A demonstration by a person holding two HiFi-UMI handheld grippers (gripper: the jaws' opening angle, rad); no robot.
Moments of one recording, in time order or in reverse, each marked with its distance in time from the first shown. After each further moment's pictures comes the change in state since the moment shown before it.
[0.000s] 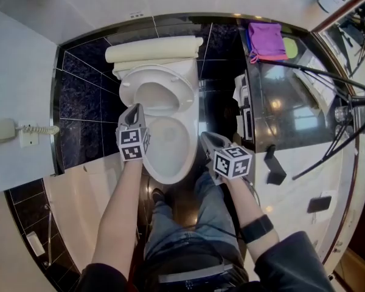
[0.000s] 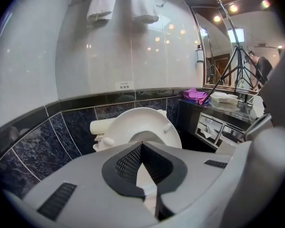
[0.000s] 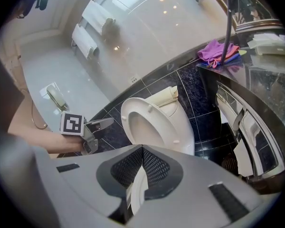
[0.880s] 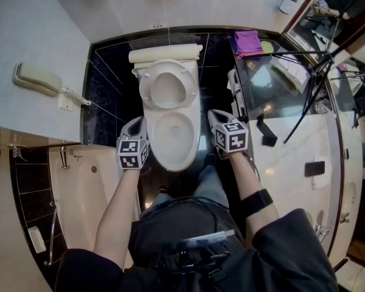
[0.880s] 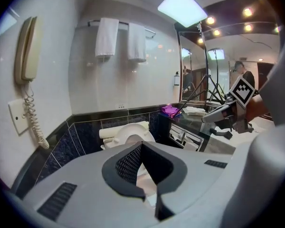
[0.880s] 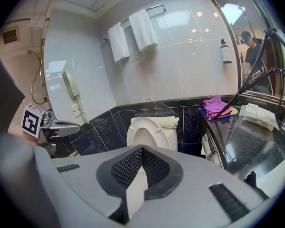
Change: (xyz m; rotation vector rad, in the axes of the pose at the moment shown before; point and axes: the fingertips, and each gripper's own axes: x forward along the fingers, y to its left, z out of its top) left arm -0.237 0.004 0.017 0.026 -0.083 -0.147; right arm -0.103 0.112 0.034 -0.300 -0.112 -0.210
